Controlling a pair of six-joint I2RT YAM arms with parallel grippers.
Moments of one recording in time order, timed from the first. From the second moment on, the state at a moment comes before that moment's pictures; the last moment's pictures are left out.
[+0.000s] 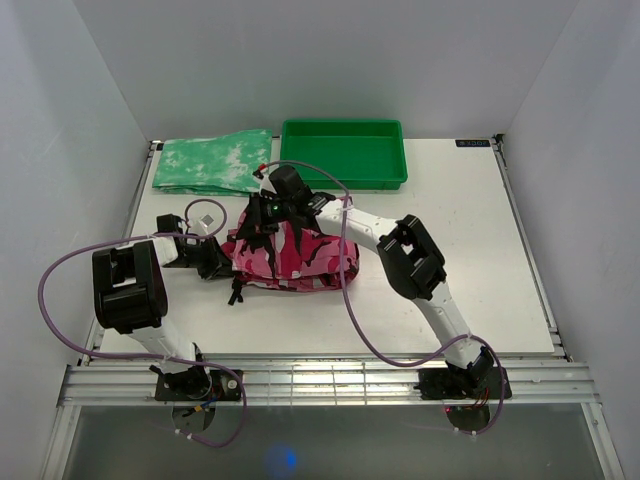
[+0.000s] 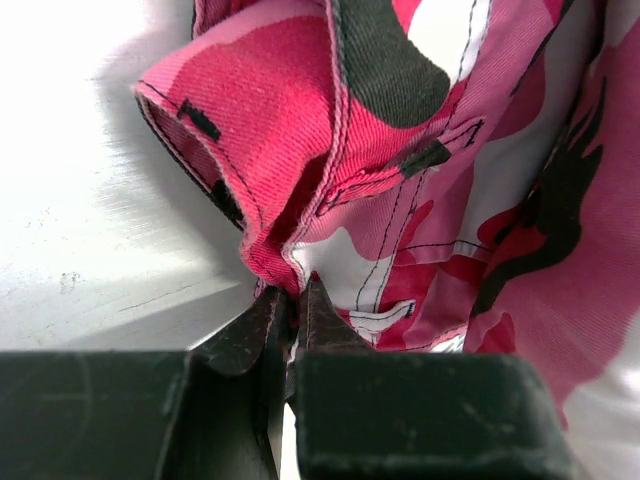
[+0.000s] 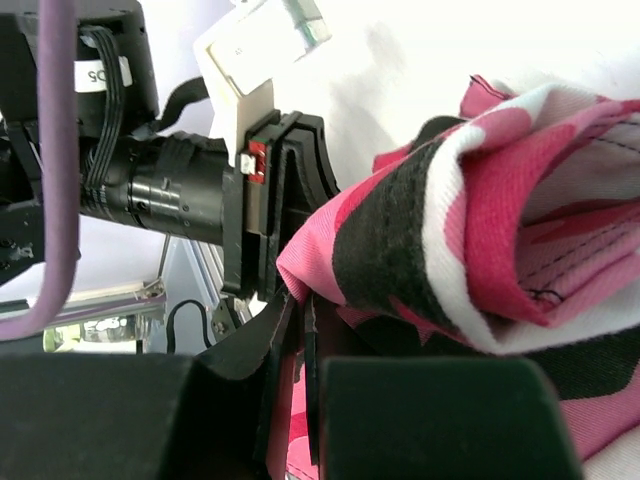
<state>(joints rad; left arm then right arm) 0.21 1.69 0.80 -0.39 0.76 -0.14 0.86 2.33 1.91 -0.10 -0.59 0.78</state>
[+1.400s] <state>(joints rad) 0.38 1.51 0.98 -0.69 0.75 0.00 0.92 2.42 1.97 0.02 -0.67 0.73</state>
